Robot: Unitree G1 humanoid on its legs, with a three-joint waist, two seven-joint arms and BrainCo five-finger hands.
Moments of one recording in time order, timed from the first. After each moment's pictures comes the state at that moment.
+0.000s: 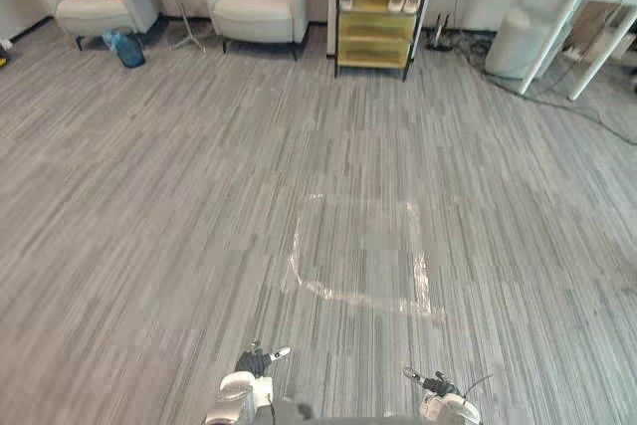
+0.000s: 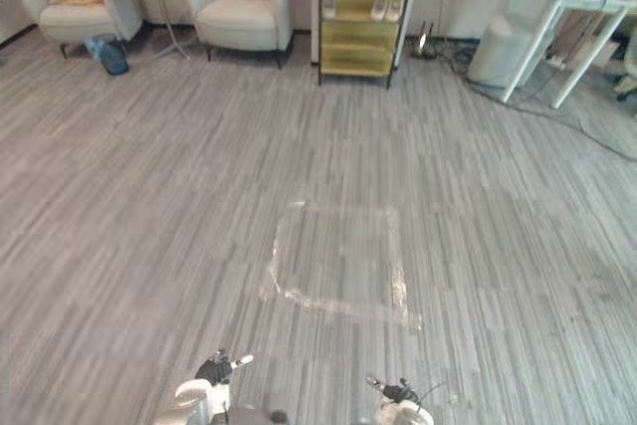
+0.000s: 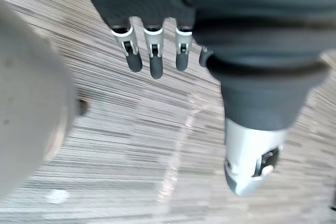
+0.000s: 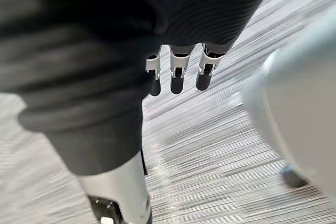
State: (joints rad) left arm 0.00 0.01 0.05 1.00 -0.04 0.01 0.04; right arm 0.03 0.01 -0.39 1.00 0.16 0.04 -0.09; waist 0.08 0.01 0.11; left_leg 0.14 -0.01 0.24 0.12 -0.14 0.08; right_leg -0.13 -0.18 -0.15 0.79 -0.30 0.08
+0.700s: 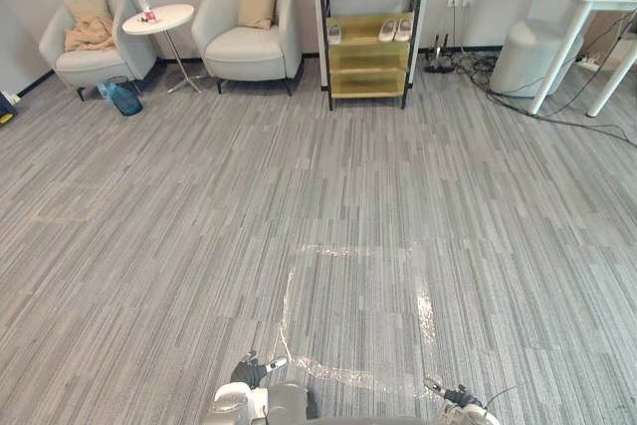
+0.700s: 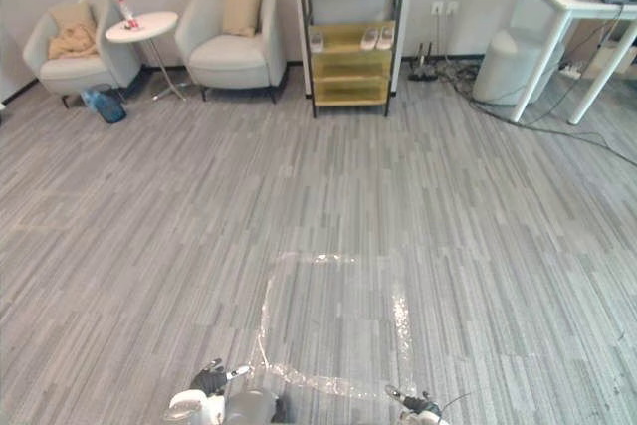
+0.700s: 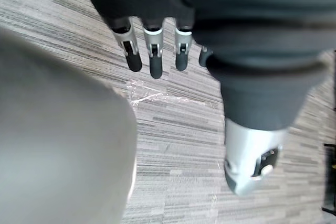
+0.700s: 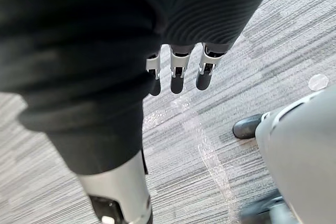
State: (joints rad) left arm 0.04 0.02 0.06 0.97 -0.04 0.00 0.04; right arm 0.05 -0.06 -0.42 1.05 0.16 0.04 -0.10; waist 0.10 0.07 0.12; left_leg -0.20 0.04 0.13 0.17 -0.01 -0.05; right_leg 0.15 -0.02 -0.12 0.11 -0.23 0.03
